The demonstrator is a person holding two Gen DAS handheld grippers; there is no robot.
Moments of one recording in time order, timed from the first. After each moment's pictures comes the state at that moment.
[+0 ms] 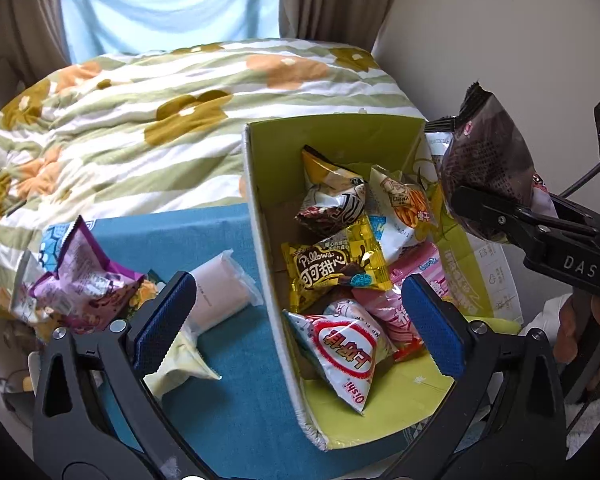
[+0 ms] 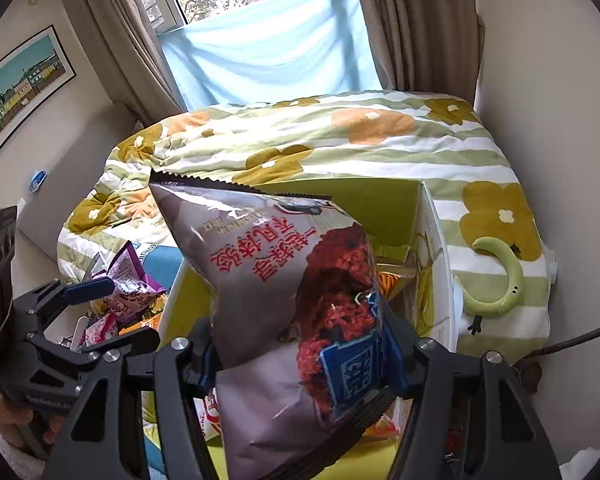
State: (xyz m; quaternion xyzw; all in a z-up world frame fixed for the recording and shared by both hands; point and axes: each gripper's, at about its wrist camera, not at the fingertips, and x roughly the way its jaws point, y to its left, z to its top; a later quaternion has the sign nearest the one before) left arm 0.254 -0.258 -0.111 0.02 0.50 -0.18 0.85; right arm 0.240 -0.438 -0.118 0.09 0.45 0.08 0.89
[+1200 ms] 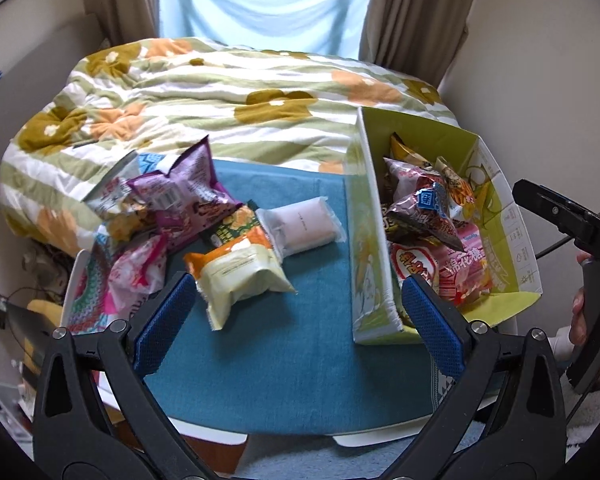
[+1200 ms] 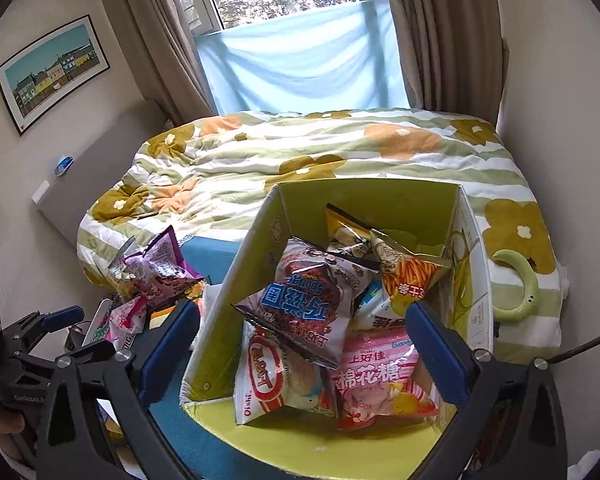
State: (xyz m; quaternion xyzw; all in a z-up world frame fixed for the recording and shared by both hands) left arm 0.145 -0.151 -0.099 -0.04 0.47 -0.05 0.88; right arm 0.193 -0.395 -0.105 0.07 0.41 0.13 0.90
